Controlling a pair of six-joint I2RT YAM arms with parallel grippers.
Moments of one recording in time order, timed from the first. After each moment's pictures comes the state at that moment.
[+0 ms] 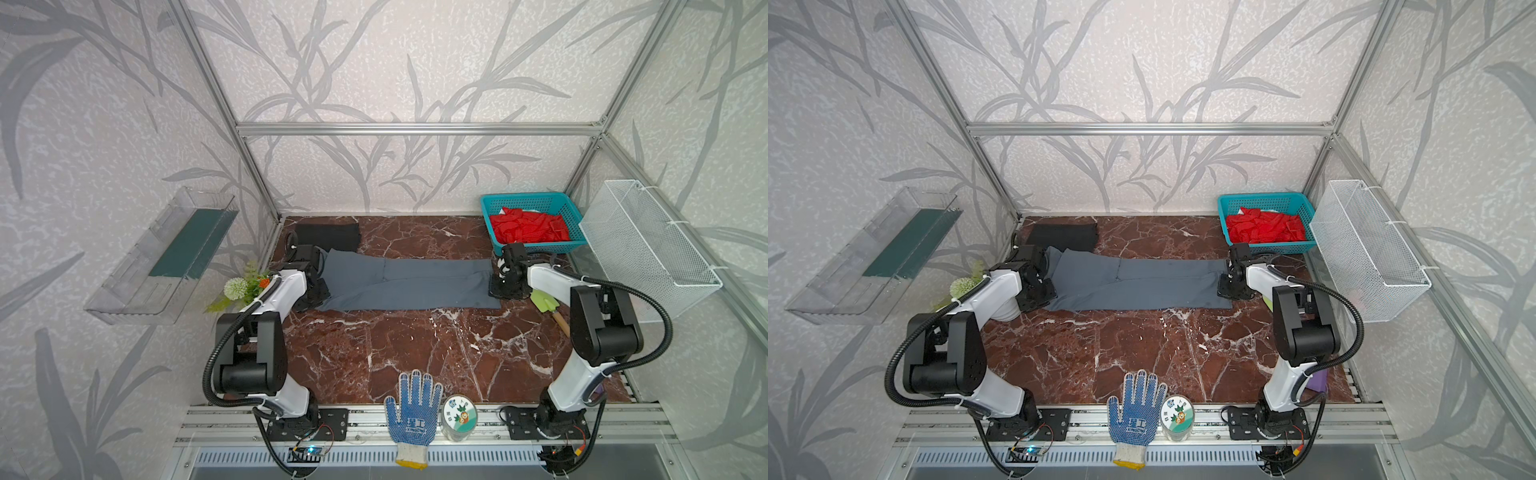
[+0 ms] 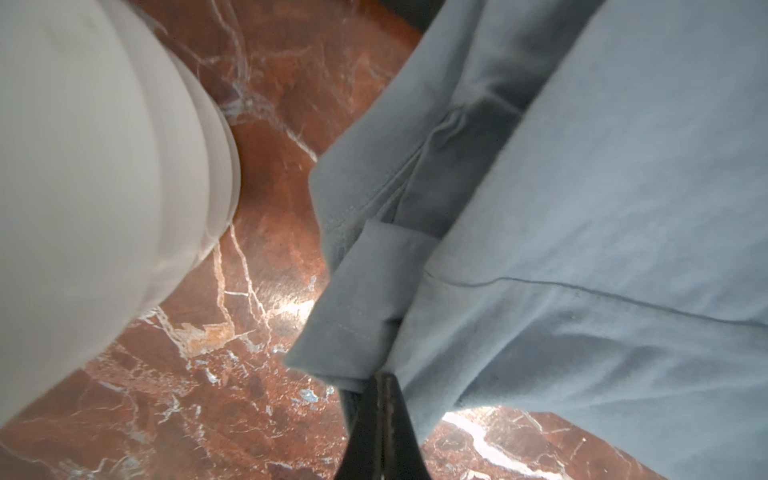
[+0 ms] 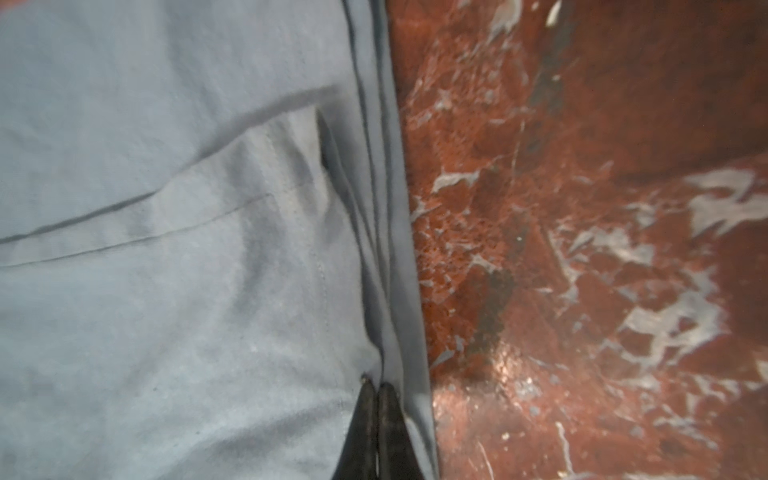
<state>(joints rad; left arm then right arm) 0.04 1.55 1.00 -0.77 -0.12 -0.49 0.12 1.75 1.07 -0.54 -0.10 0.32</state>
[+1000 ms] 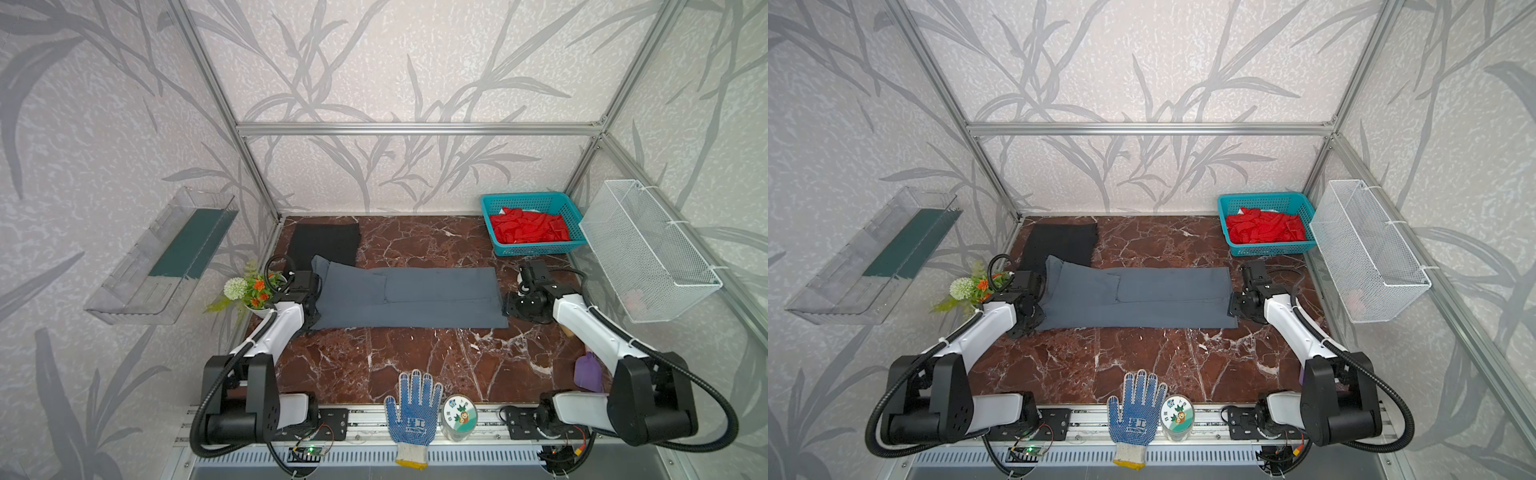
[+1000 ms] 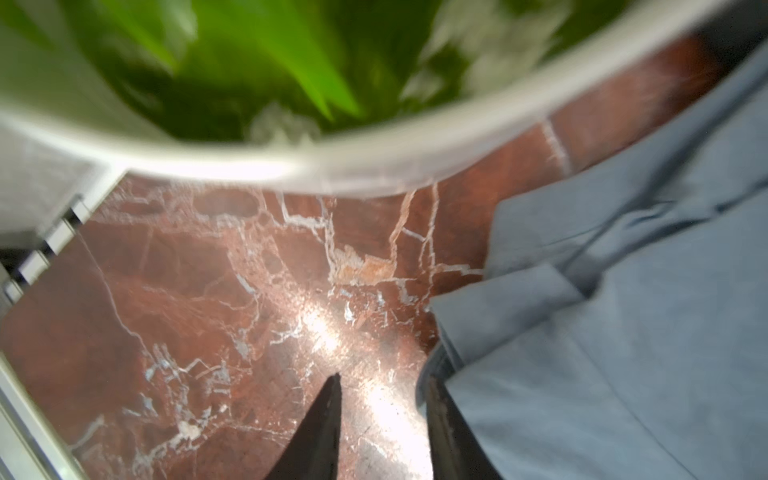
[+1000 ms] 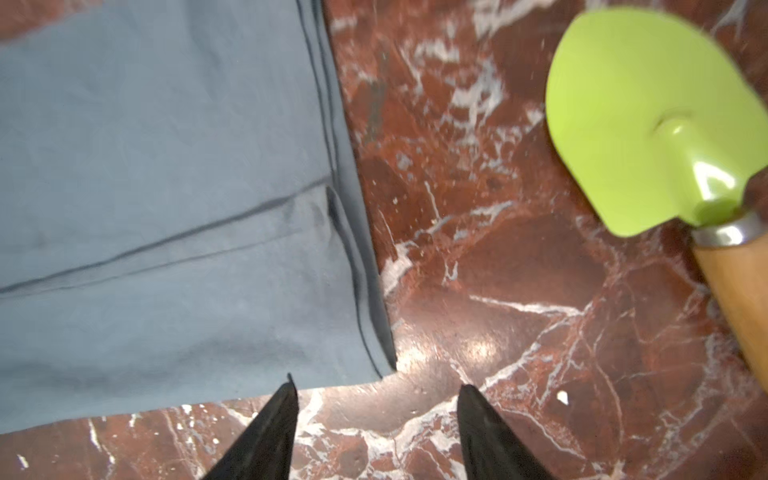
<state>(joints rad) 0.01 1.28 0.73 -0.72 -0.41 -0.74 0.15 1.32 0.85 -0.69 -0.02 0.38</state>
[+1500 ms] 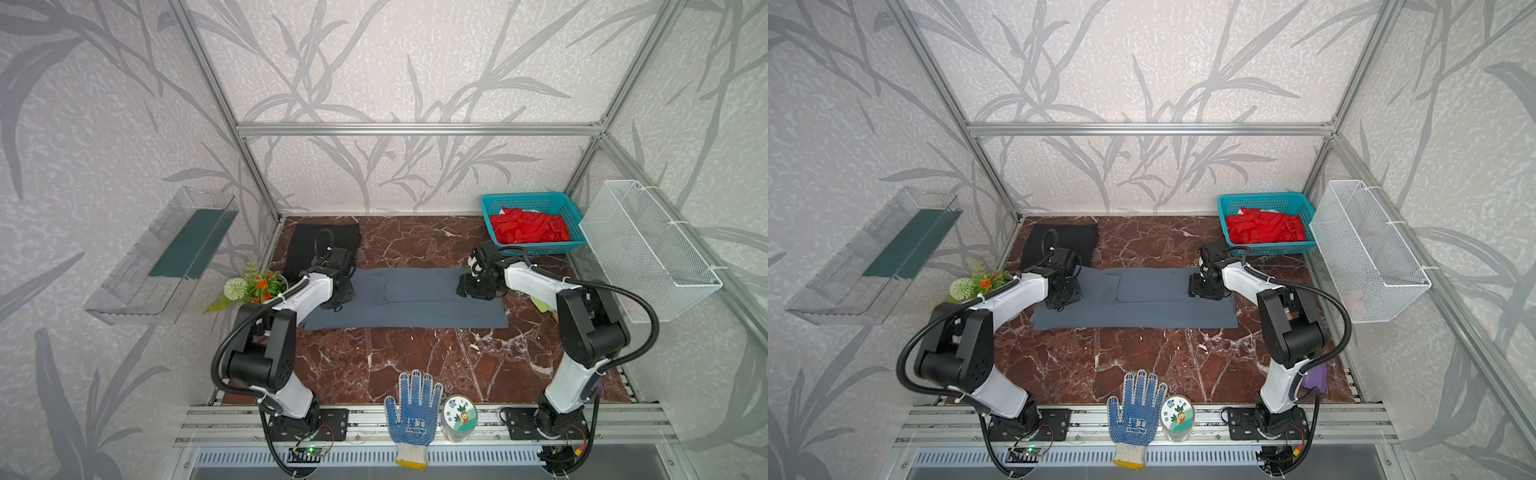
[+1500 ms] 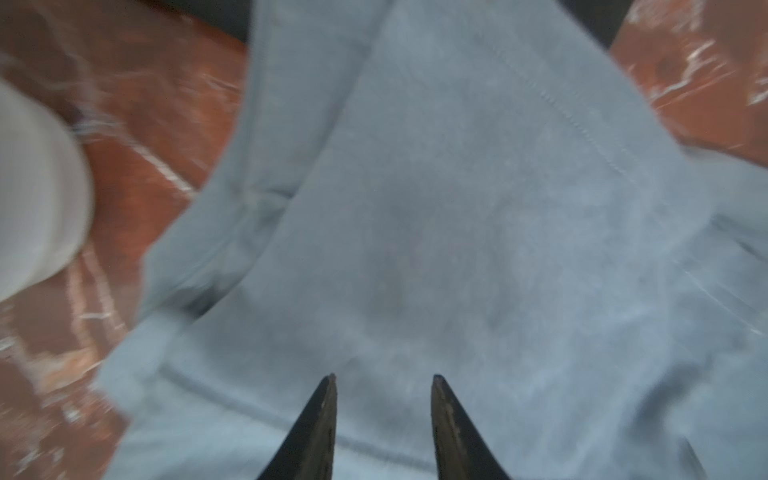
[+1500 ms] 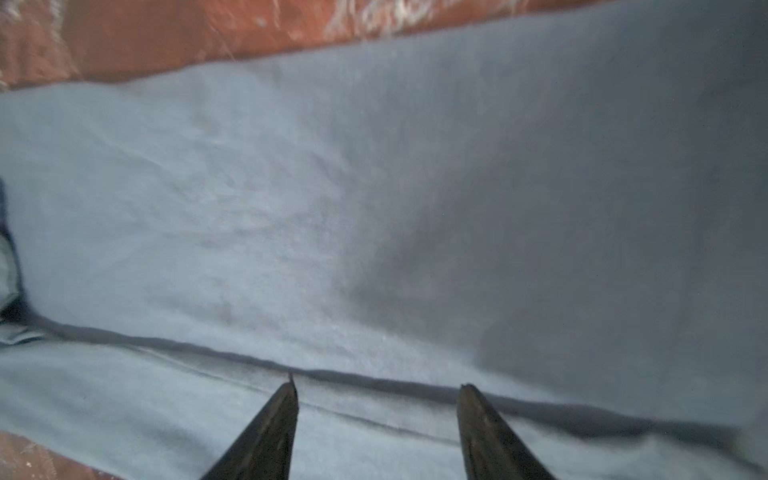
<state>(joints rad) -0.20 1.67 1.02 -0.62 -0.22 -0.63 0.33 1.84 1.15 -0.54 -0.18 0.43</state>
